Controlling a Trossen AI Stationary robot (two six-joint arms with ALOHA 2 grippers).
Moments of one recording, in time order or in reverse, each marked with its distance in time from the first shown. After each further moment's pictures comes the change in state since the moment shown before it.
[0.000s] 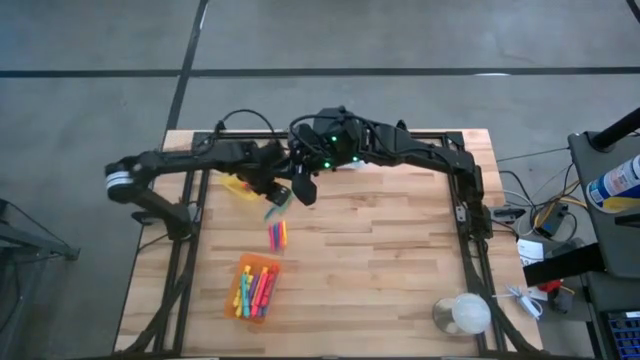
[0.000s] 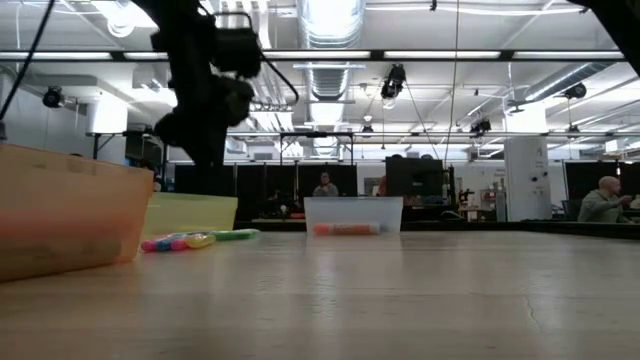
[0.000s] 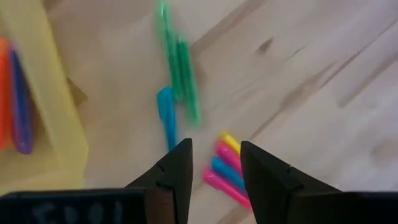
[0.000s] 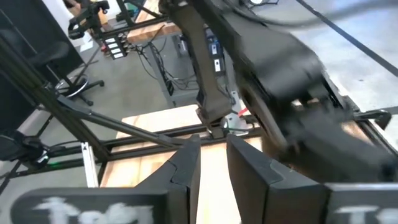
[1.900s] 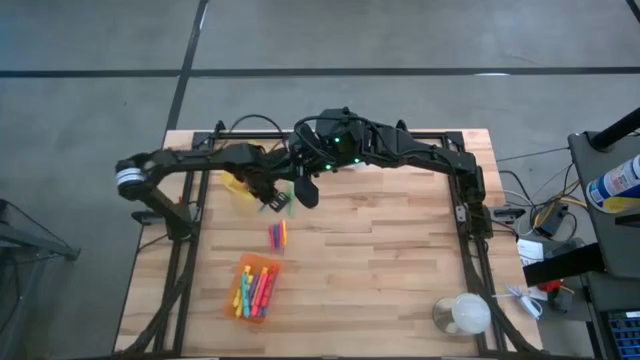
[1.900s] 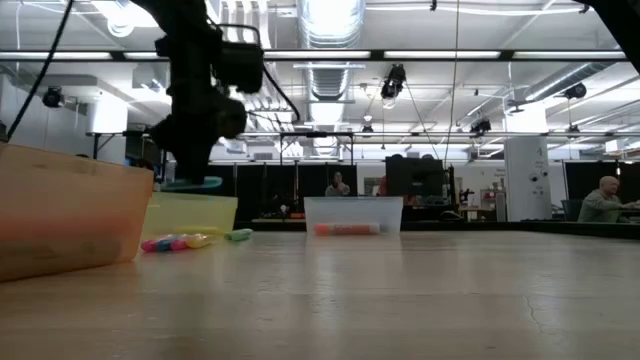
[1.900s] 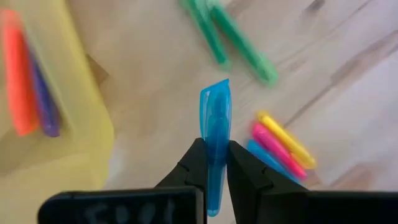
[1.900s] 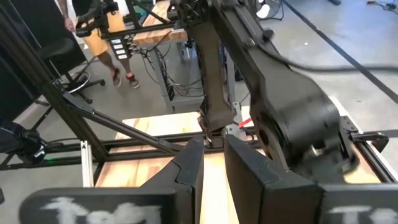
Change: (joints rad) left arm -0.010 0.091 0.009 -0.087 -0.044 0.069; right arm 0.015 -0.008 0.000 0.026 0.001 -0.072
